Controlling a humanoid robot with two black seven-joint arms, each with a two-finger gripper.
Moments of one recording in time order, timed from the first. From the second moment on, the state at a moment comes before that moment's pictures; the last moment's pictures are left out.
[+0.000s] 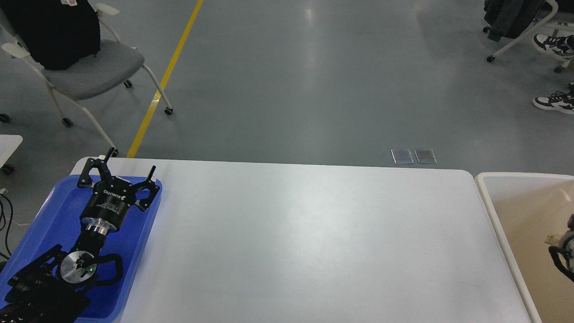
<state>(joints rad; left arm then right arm) -0.47 0.33 -0.96 -0.46 -0.12 -0.78 -0.36 0.70 -0.46 0.12 0.12 0.06 -0.19 -0.12</state>
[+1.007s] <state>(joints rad) -0.47 0.33 -0.96 -0.46 -0.12 -0.78 -0.36 0.72 -0.50 0.13 0.16 0.05 -0.16 -0.12</state>
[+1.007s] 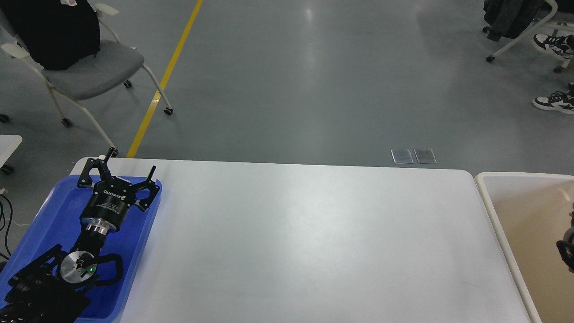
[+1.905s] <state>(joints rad) -0.47 0.33 -0.95 -0.46 -0.12 -0.78 -0.36 1.07 -0.67 0.01 0.65 0.02 -0.16 -0.12</state>
